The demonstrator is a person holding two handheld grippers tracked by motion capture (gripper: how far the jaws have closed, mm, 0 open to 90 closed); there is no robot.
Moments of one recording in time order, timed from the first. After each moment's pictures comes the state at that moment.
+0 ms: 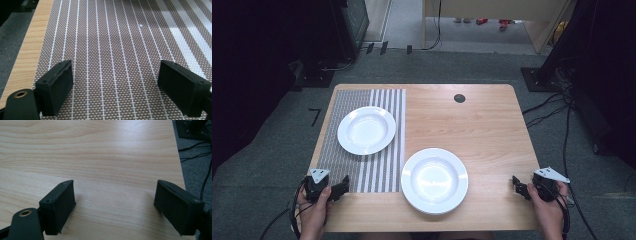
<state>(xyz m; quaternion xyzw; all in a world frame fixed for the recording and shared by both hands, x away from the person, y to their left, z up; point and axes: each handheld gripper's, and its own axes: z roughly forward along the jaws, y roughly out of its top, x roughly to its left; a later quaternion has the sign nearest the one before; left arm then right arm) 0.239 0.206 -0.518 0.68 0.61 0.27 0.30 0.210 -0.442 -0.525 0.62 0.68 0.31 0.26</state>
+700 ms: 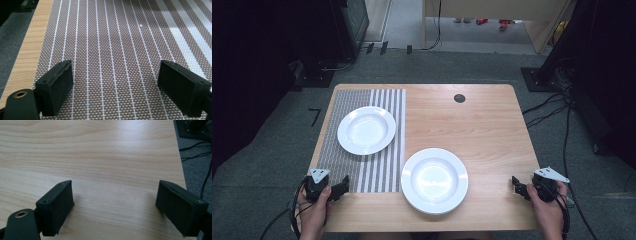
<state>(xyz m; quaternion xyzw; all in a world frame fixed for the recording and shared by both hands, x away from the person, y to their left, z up) 0.239 0.206 -0.518 0.68 0.61 0.27 0.30 0.210 -0.441 -0.526 0.62 0.68 0.31 0.26</state>
